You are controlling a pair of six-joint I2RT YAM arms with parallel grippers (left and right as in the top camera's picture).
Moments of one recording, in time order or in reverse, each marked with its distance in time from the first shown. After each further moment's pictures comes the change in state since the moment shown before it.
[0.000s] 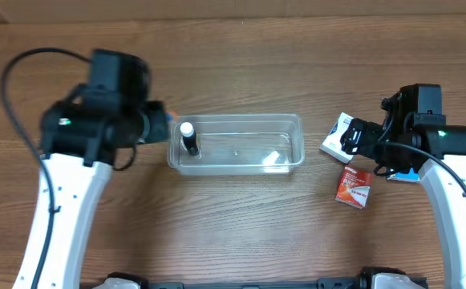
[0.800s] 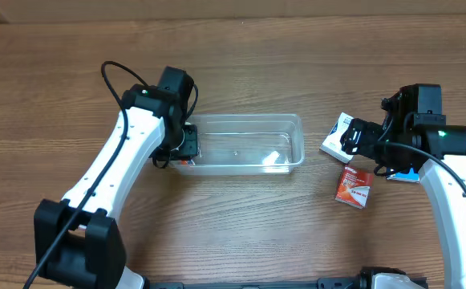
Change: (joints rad) left arm -0.060 0.309 -0.217 0.099 0.000 -0.010; right arm 0.000 0.000 0.000 0.001 0.000 0.000
